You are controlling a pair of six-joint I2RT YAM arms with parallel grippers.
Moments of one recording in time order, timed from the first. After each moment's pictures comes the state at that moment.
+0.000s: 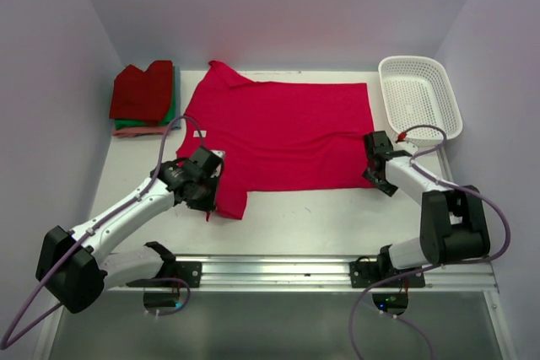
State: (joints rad) left arm -0.61 1.13 0.81 -0.91 -0.06 -0.44; right arm 0.15 1.43 0.75 -0.56 0.55 0.85
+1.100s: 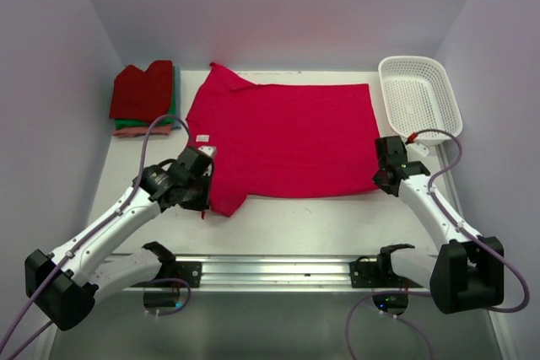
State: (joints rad) left arm -0.61 1.00 0.85 -0.99 -0.08 -0.46; right arm 0.14 1.14 0.71 -0.66 0.48 0.80
